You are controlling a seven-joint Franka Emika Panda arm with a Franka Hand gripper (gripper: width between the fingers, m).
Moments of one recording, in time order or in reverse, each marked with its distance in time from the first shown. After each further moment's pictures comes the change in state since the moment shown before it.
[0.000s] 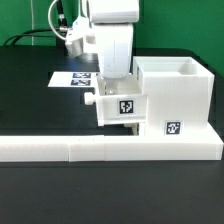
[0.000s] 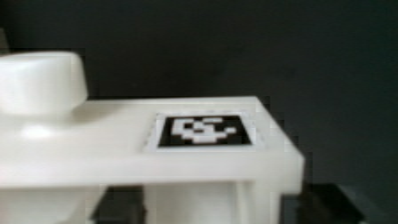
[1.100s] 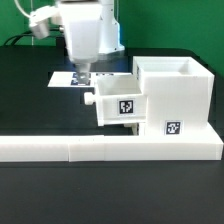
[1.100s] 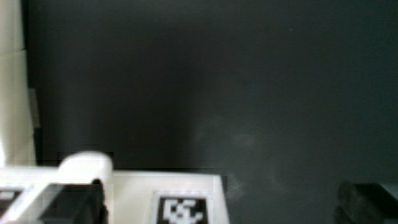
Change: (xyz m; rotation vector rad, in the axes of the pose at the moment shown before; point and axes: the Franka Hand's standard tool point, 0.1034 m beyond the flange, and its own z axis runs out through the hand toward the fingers) arm -0.063 -0.007 -0.019 0.045 0.086 -0.115
